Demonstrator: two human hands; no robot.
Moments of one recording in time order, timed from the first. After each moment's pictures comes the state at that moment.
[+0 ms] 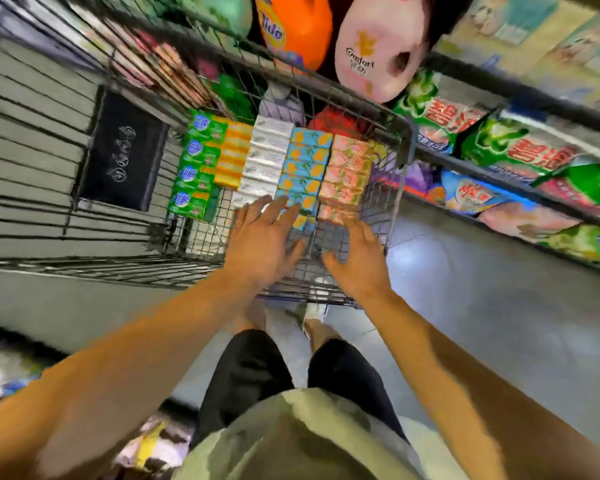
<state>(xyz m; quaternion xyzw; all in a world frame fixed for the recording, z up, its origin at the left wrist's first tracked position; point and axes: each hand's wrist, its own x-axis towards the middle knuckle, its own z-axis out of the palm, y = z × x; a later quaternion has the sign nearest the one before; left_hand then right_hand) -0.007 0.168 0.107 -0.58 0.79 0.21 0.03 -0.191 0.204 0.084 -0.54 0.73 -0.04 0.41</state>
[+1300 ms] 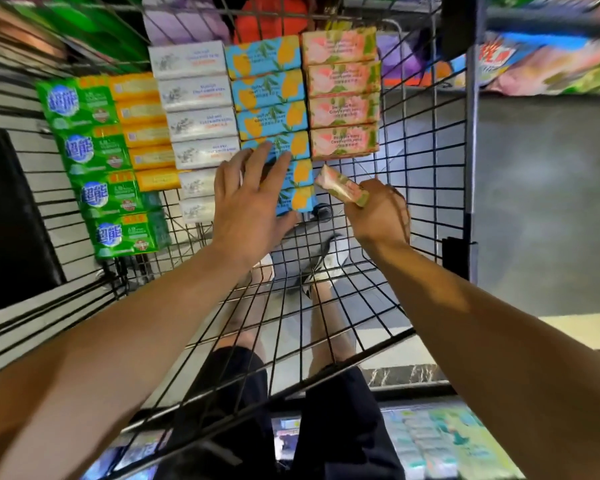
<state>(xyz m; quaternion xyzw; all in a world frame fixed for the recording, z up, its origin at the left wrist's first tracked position) 0.020 0.086 -0.078 -0.43 0.88 0.21 0.01 -0.167 0.170 -0.084 -0.34 0.90 0.00 0.29</state>
